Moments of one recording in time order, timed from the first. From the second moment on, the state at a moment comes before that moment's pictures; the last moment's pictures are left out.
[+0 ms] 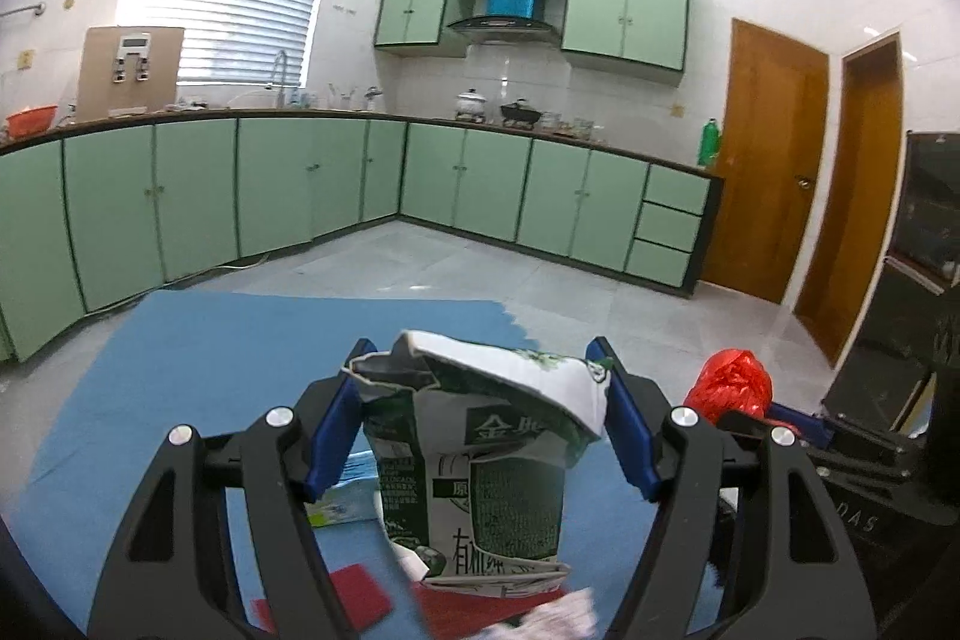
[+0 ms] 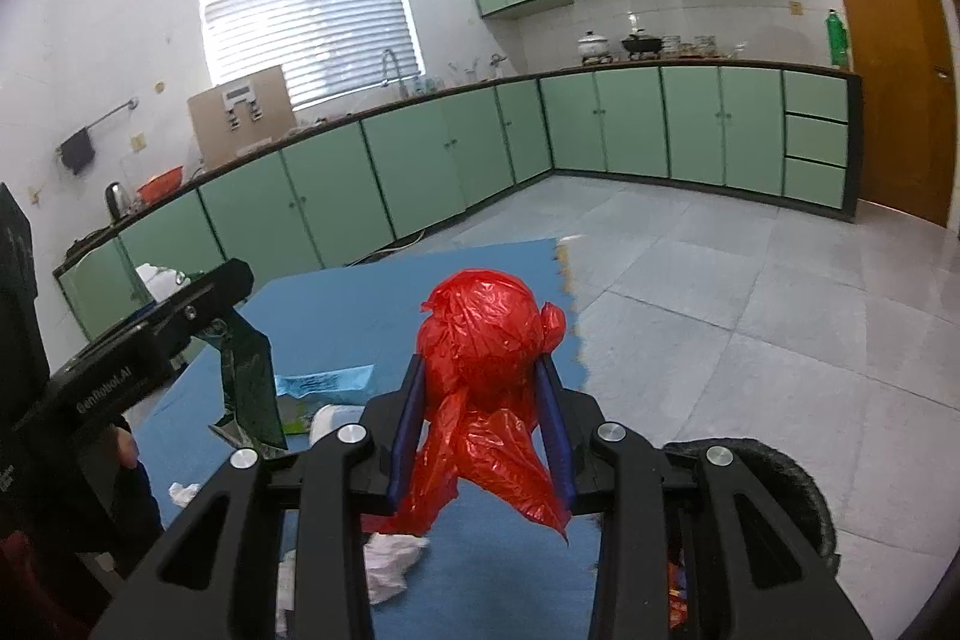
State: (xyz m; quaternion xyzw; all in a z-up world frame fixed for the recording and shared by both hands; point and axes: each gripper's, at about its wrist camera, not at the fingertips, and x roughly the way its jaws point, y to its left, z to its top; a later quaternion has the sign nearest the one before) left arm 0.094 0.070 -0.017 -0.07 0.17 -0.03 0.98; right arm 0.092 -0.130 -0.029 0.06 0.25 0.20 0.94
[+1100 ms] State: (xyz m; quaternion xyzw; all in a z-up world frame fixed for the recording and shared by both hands) left arm 0.181 -0.164 -0.082 -0.04 0.23 -0.21 0.95; right arm 0.111 -0.323 -0.070 0.10 0.28 0.01 0.95
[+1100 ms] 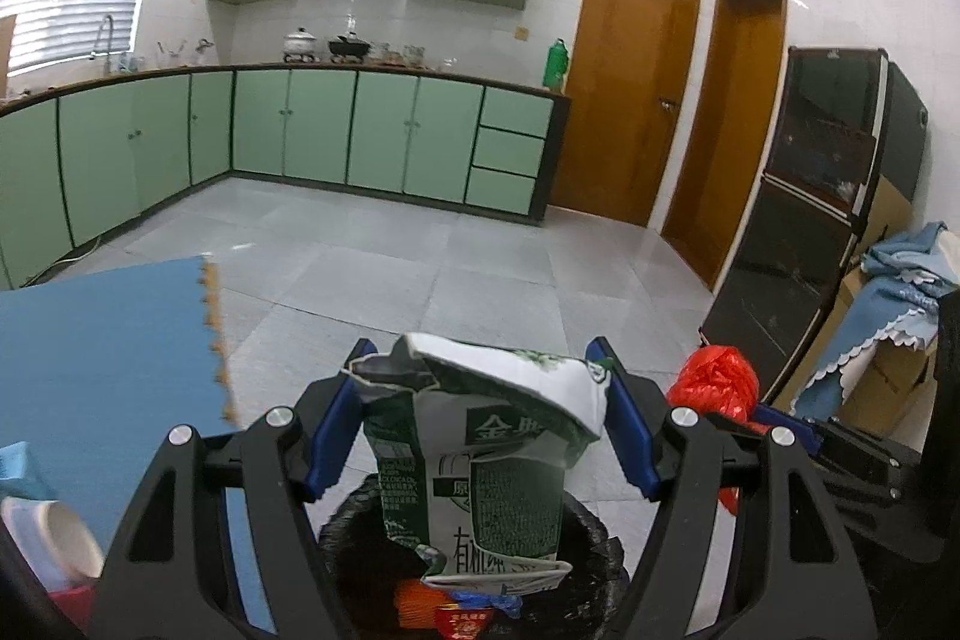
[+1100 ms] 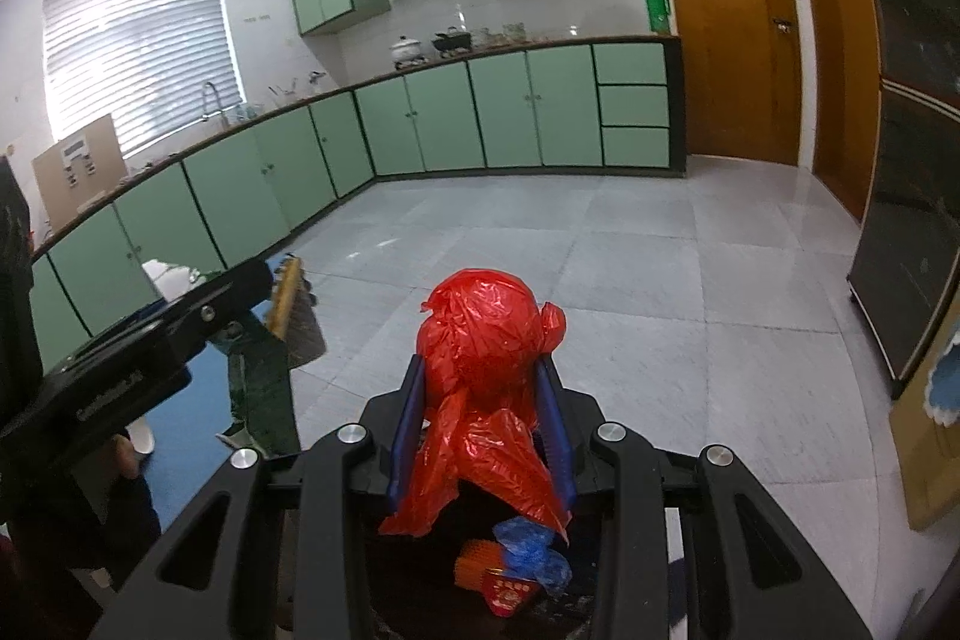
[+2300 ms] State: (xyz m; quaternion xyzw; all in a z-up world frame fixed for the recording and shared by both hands) left arm 0.190 -0.112 -0.067 -0.05 0.27 -0.15 0.95; right arm 0.113 -0.301 -0.090 0.11 0.30 0.01 0.95
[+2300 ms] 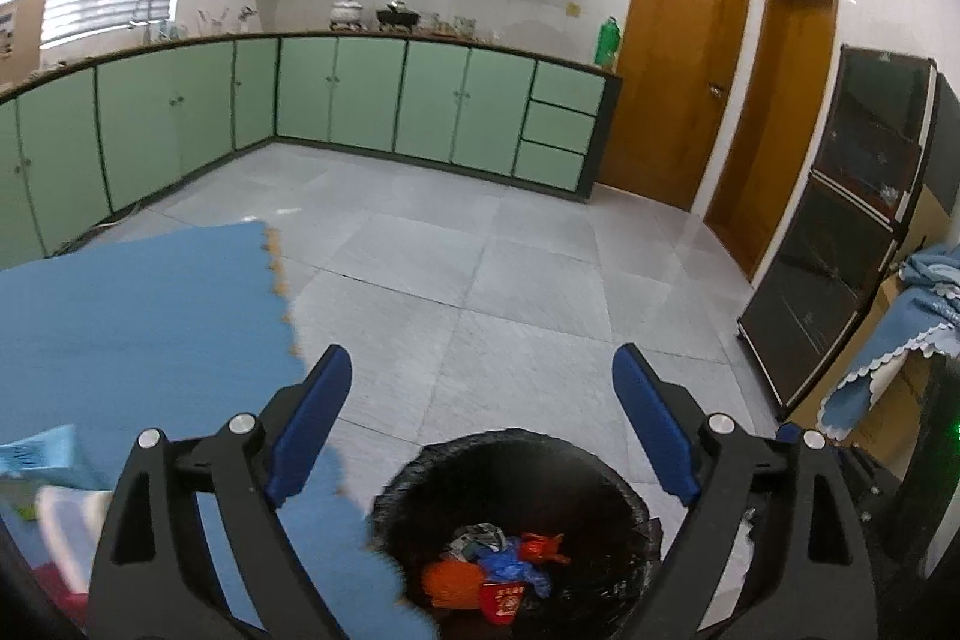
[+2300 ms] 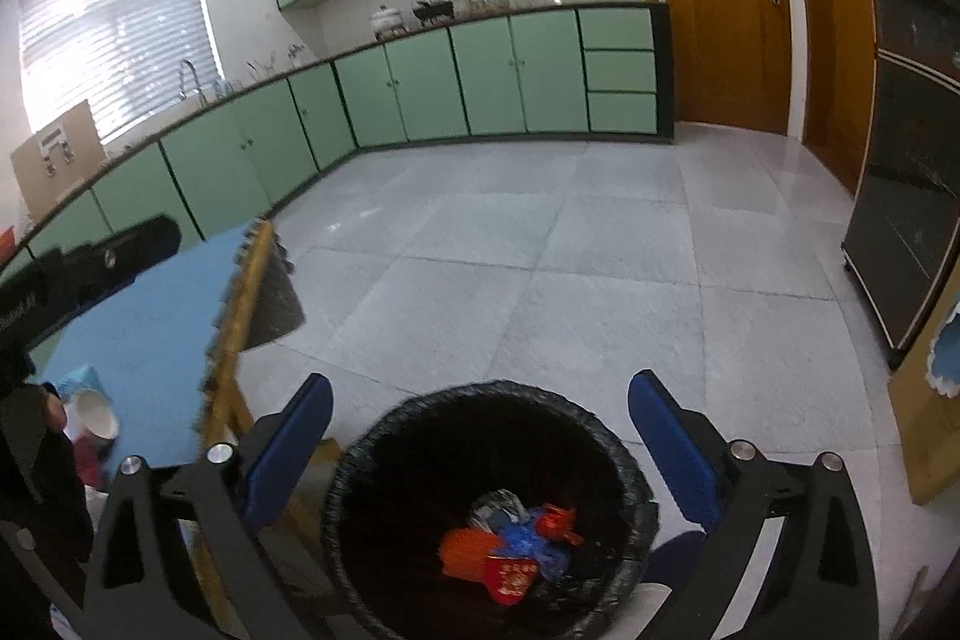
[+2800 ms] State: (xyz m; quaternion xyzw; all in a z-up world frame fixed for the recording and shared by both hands) left arm 0.101 0.017 -0.036 -0.04 0.24 -0.04 0.97; right arm 0.073 -0.203 -0.055 0.11 0.25 0.09 0.96
